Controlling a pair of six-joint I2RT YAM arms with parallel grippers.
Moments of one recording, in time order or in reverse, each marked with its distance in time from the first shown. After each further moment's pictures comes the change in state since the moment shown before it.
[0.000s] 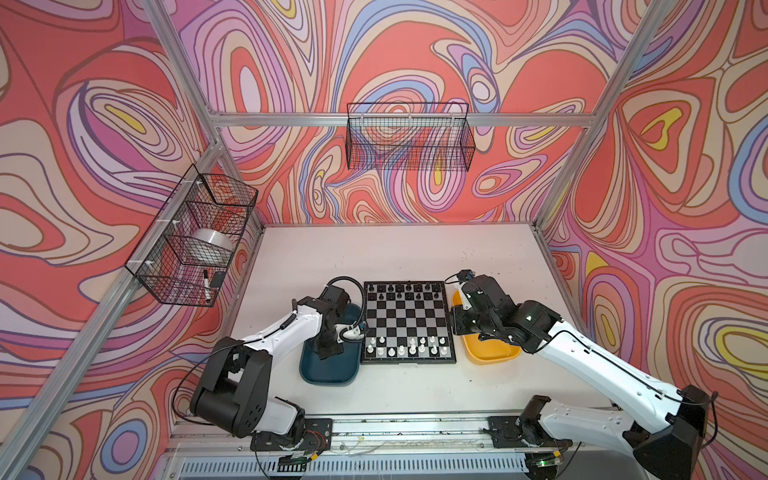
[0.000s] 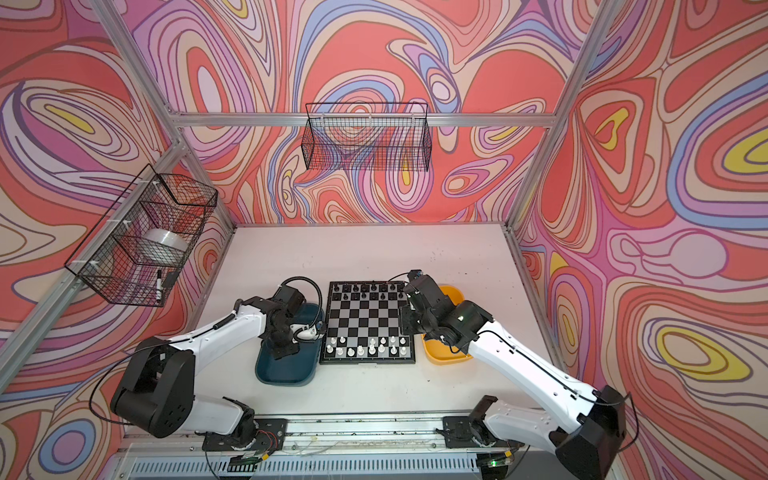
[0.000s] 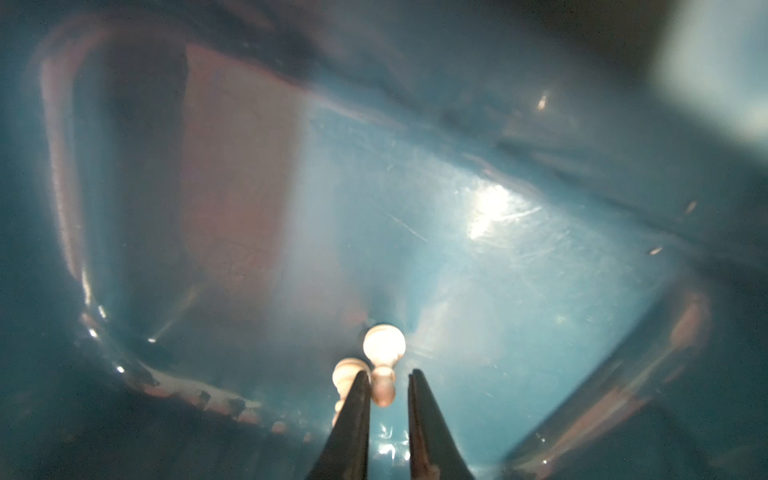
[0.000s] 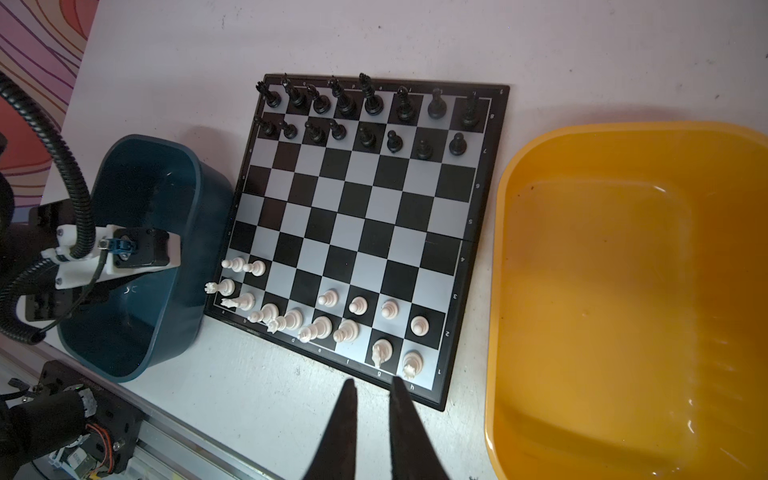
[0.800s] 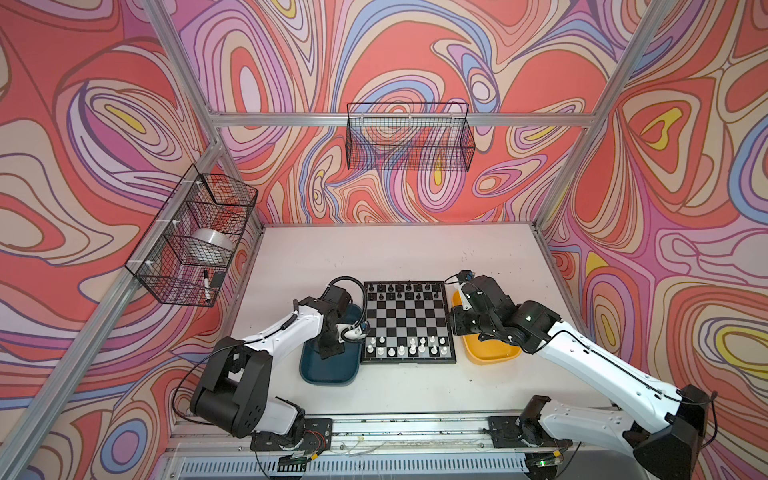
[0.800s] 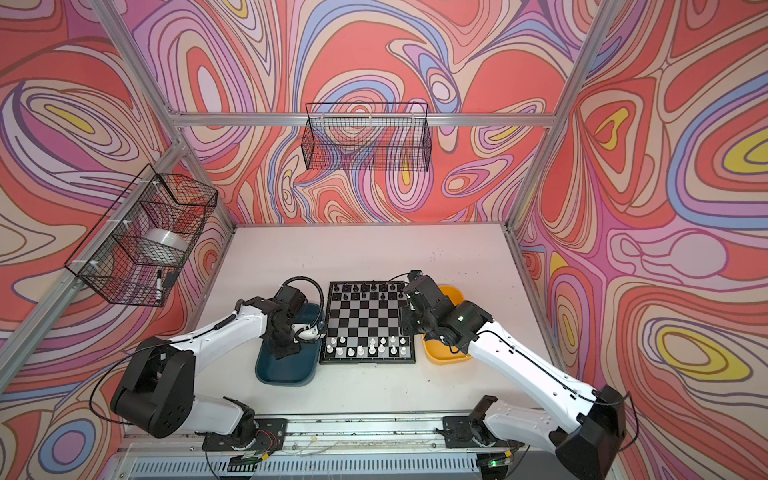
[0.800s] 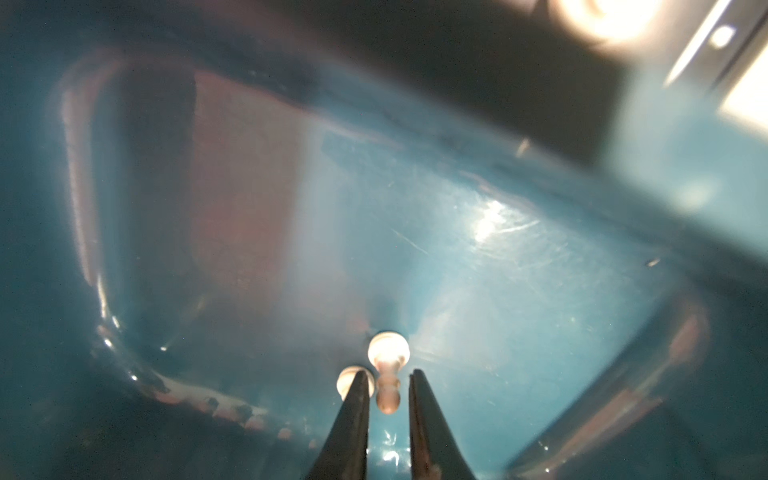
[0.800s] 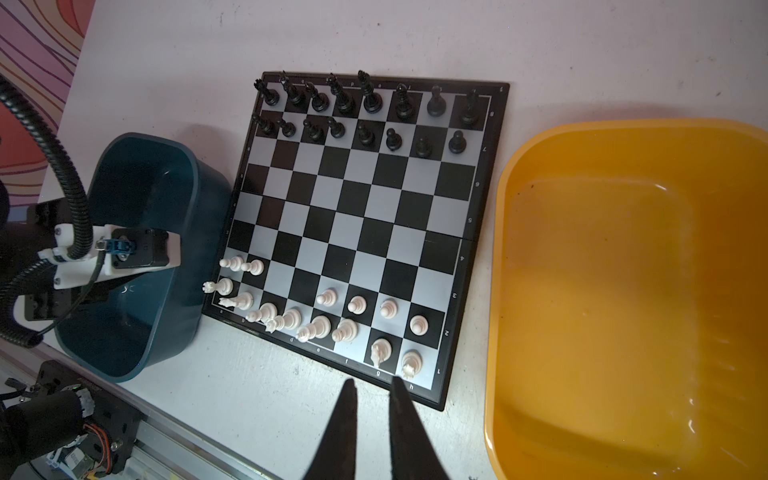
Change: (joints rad) left arm -0.013 0.000 0.000 0.016 0.000 -0.004; right arm 0.000 0.000 -0.005 0.003 0.000 0.000
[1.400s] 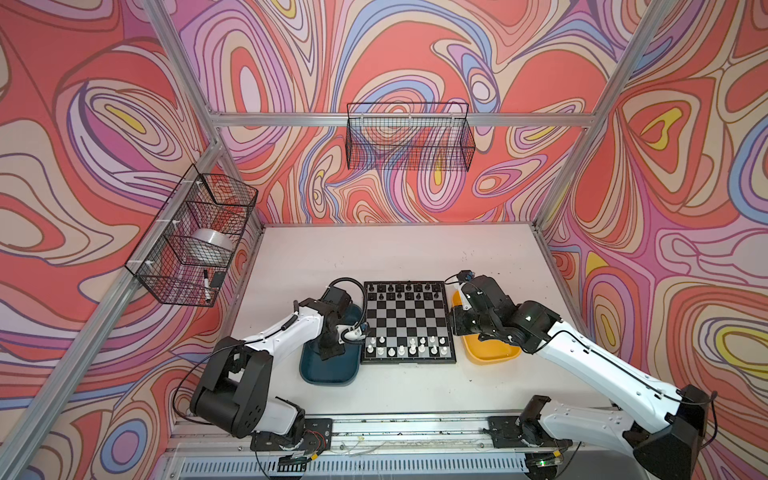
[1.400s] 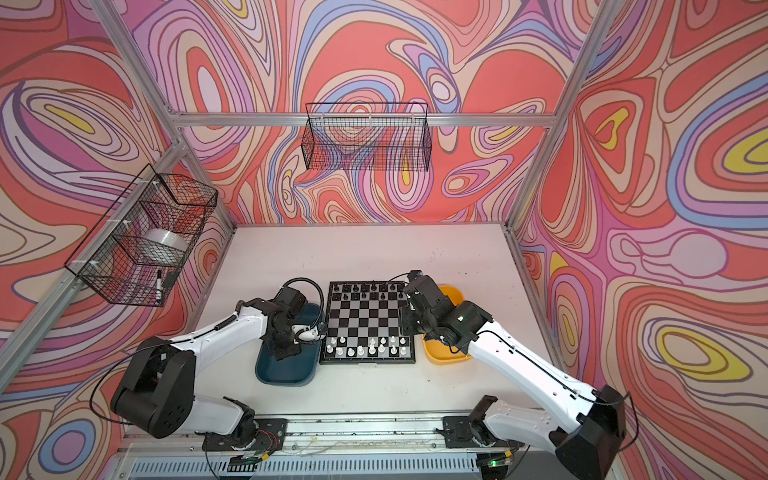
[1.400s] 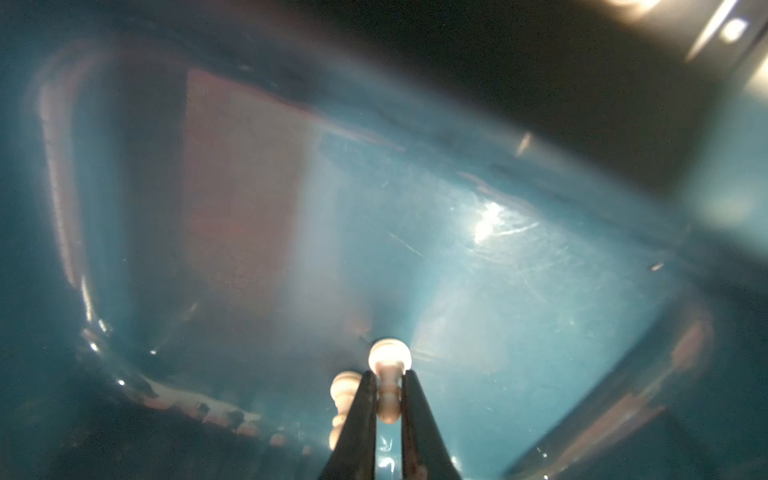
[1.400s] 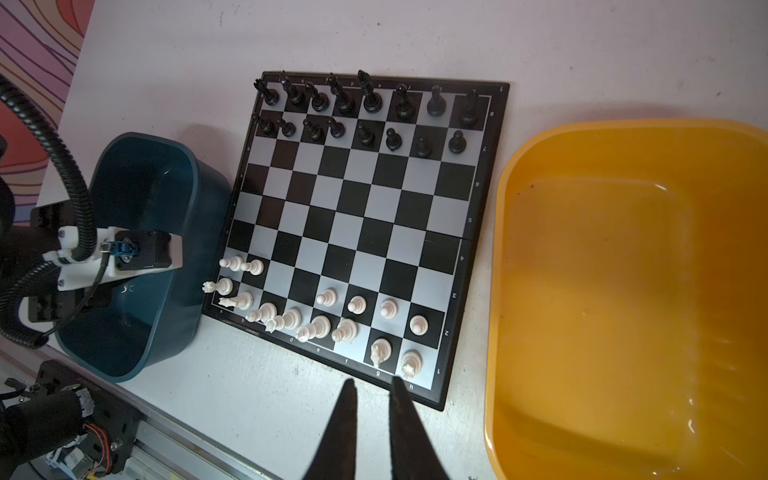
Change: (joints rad) left arm 0.000 0.000 -0.014 0.010 0.000 -0.005; right arm 0.000 0.000 0.000 0.000 0.000 0.000
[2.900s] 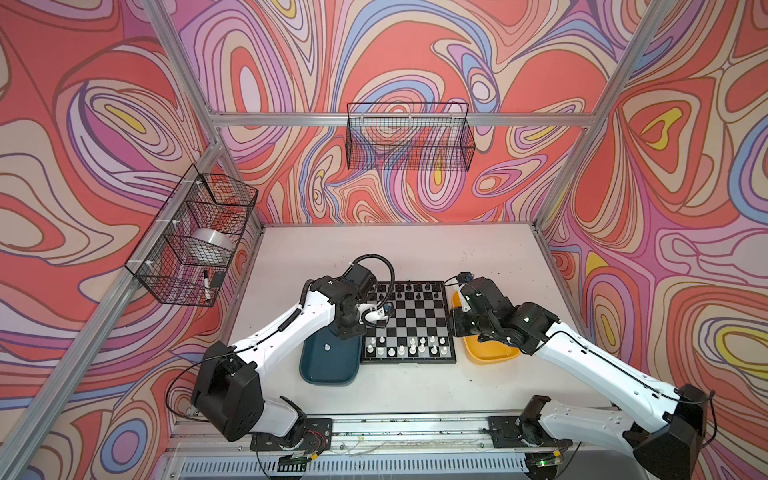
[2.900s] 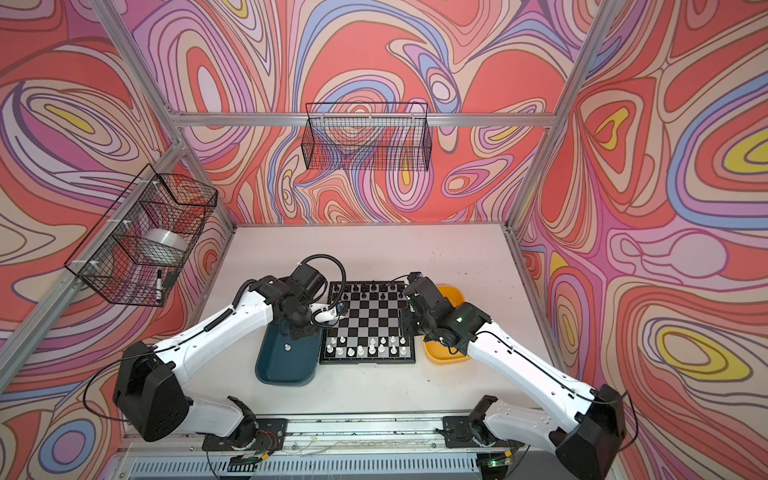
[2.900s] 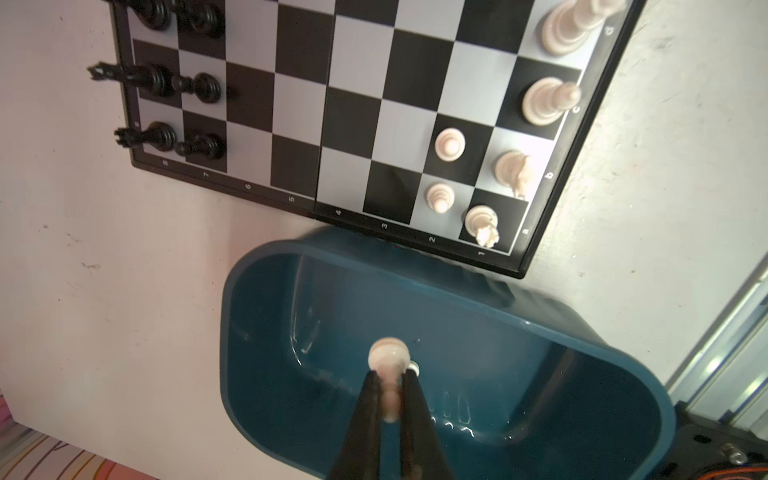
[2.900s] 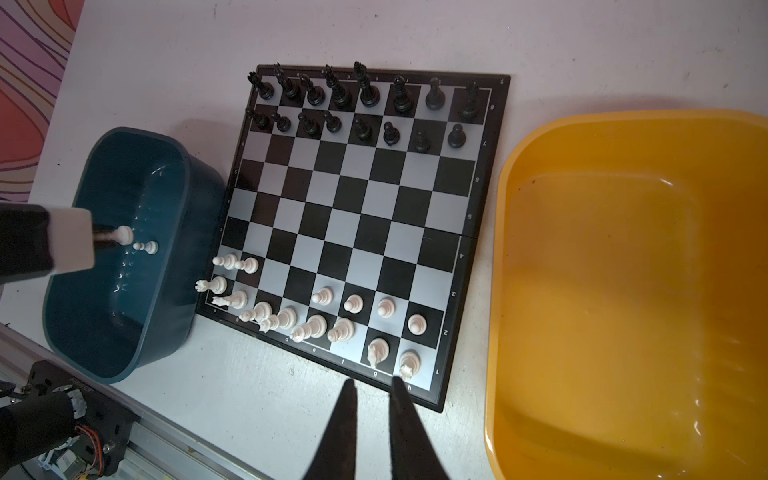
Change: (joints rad) left arm -0.220 0.011 0.376 -0.213 -0.018 -0.079; right arm 0.000 -0.001 -0.026 0.019 0.000 0.000
